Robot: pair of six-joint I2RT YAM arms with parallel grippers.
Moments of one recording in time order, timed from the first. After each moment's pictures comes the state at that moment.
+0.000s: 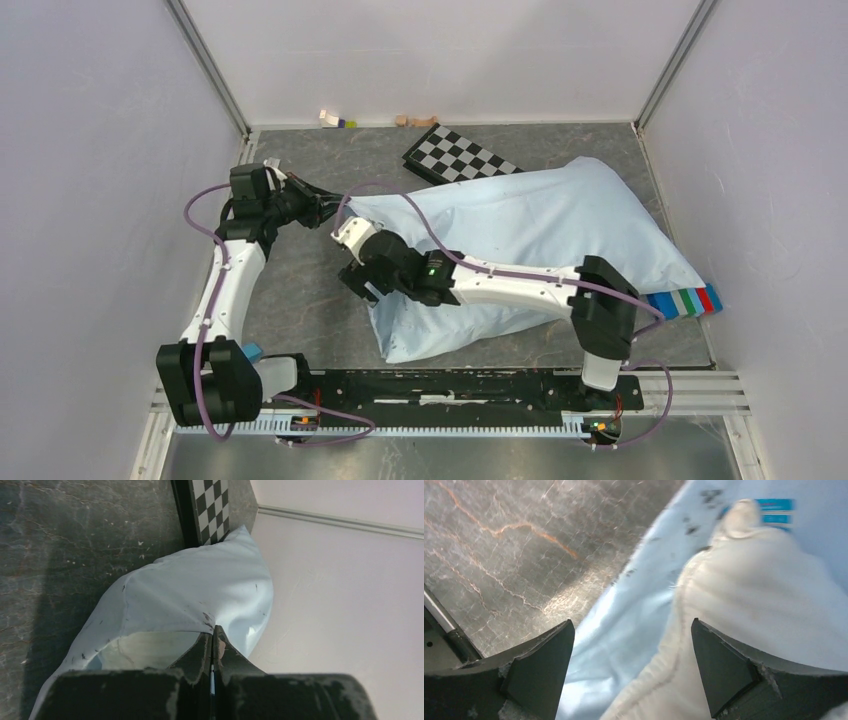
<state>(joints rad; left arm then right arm) 0.08 1.20 0.96 -0.33 0.66 -1.09 1.20 1.84 1.42 -0.25 0.28 0.08</state>
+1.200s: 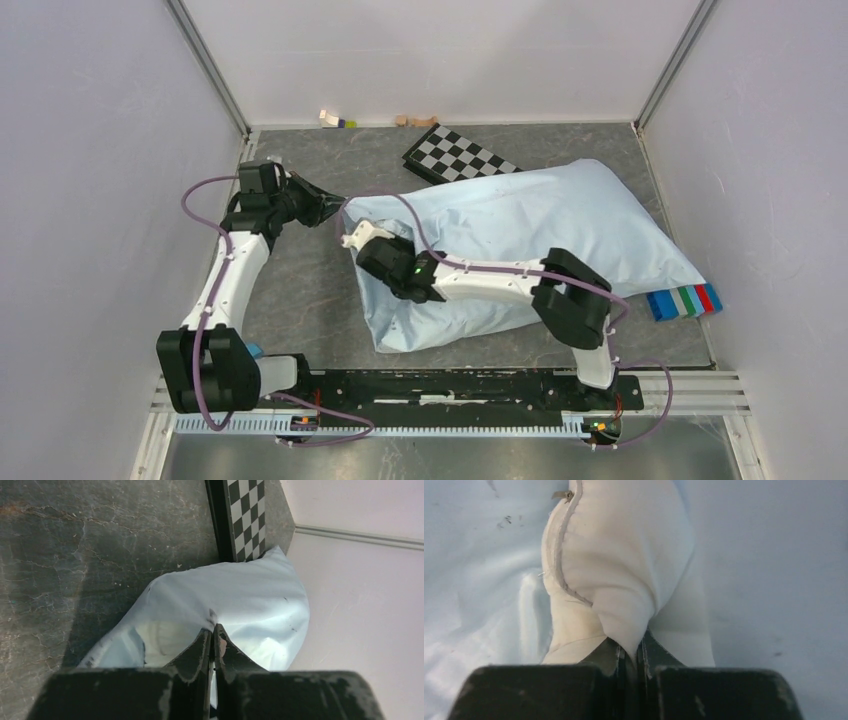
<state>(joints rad) 0.06 1.25 1.00 -0.40 0.50 -0.97 1.18 1.99 1.45 -0.33 0.82 -0.18</state>
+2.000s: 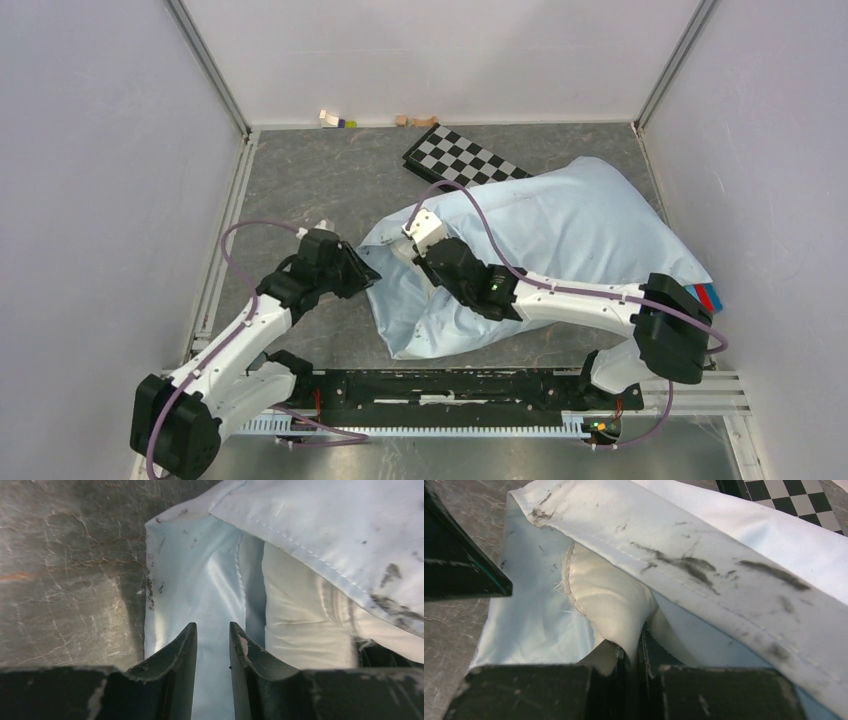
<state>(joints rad) -0.40 0.92 0.59 -0.44 0.10 -0.93 1.10 1.49 0.96 0.02 0.50 0.06</state>
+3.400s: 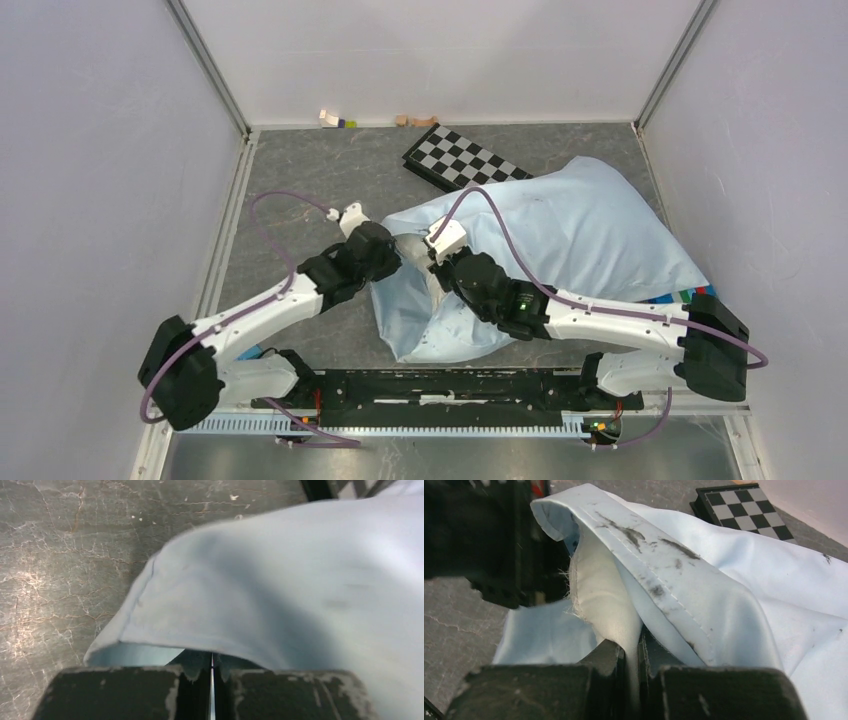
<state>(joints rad) -0.75 1.22 0.73 -0.29 -0.35 -1.01 1.17 1.27 0.83 0.17 0.58 0.02</state>
